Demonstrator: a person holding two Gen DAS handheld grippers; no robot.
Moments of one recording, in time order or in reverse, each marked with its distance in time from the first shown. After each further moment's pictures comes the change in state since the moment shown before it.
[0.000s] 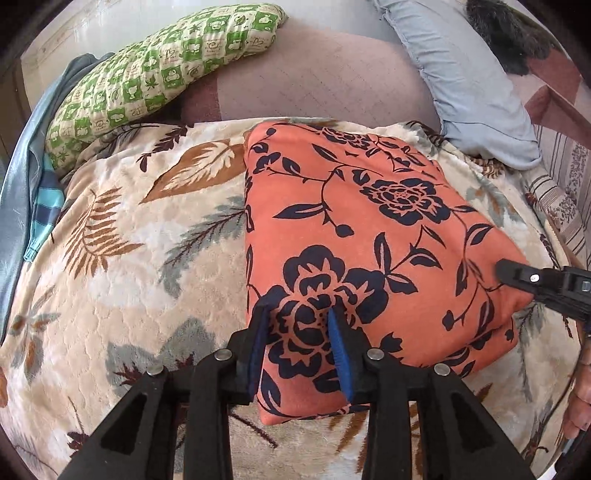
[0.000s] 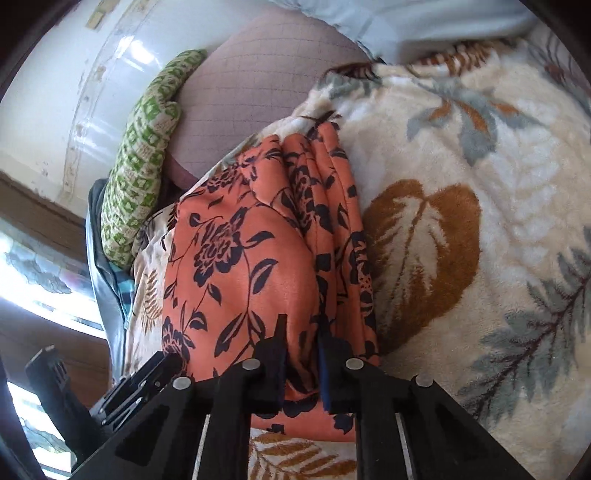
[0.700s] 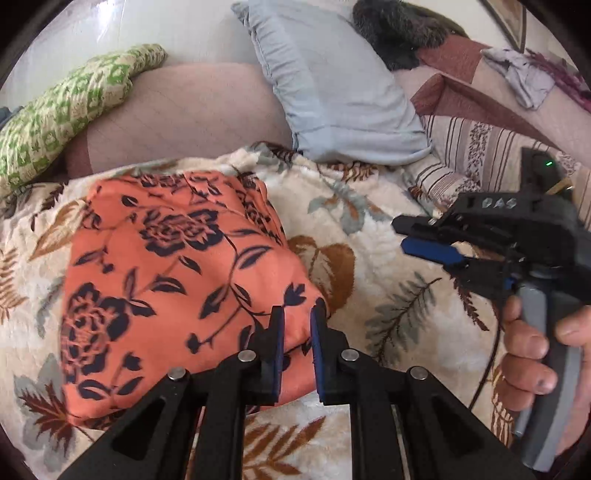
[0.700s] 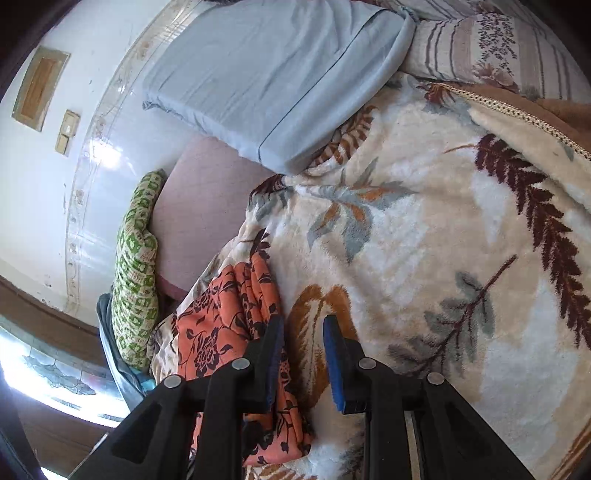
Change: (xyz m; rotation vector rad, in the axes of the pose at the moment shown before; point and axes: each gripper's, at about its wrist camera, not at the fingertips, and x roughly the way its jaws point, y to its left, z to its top) left arm -0.042 -0.122 0.003 0.157 -0.154 -0.321; right arm -0.079 -0.095 0.019 0.335 -0.219 0.037
